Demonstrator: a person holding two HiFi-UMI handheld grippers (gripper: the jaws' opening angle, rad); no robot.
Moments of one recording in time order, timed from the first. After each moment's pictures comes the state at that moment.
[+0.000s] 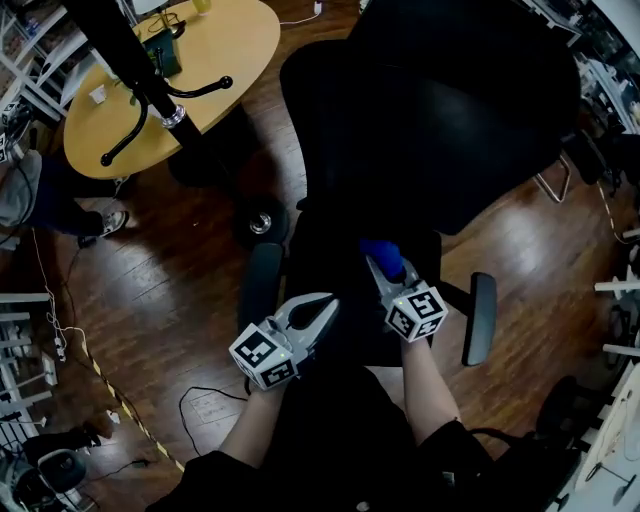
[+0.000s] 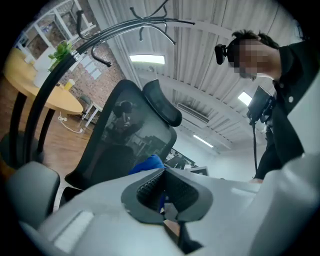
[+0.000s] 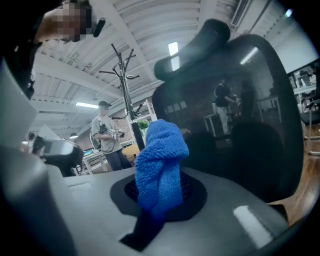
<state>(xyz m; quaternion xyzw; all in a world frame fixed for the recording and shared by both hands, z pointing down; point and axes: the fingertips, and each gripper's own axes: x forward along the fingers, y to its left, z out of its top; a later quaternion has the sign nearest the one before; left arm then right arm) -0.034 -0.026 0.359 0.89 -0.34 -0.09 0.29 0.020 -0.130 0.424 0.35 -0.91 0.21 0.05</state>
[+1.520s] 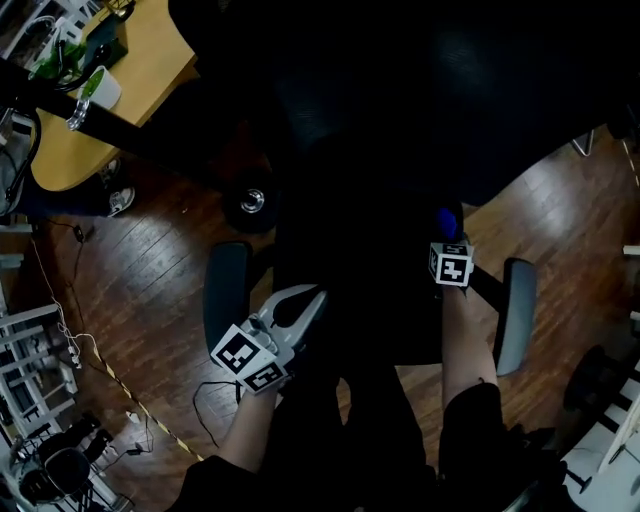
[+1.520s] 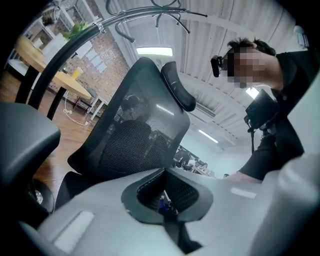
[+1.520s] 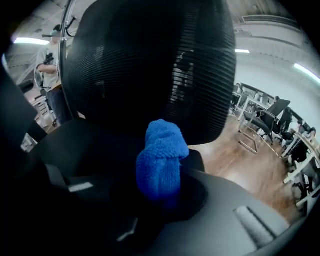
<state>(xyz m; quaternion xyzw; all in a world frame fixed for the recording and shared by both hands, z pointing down) -0.019 -0.051 0.462 0.88 -0.35 -0.06 0.31 0.257 -0.200 0.706 0.57 -0.71 0.24 0.35</state>
